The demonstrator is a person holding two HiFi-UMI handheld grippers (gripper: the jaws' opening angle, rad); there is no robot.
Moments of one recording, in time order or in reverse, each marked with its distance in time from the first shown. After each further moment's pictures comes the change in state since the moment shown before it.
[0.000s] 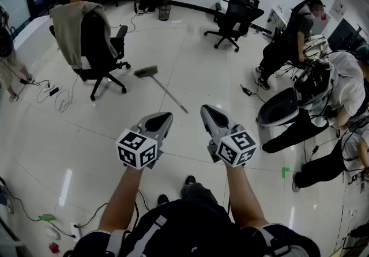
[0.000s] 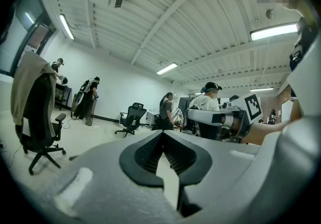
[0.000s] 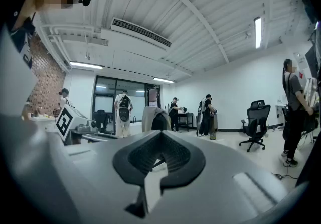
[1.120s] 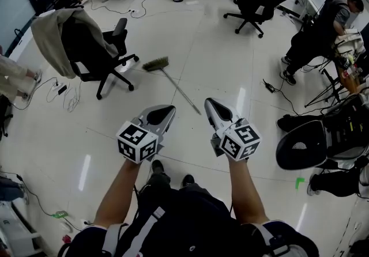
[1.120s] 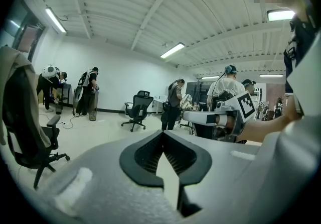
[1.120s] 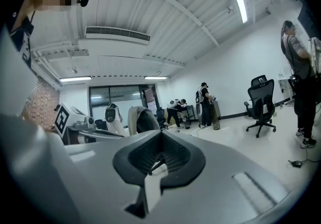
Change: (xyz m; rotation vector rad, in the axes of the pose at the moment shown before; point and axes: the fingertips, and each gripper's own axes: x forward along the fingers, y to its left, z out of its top) left arm 0.219 0.133 0.001 0.062 0.165 0.050; right arm 0.154 -0.226 -0.047 0.180 0.013 0.057
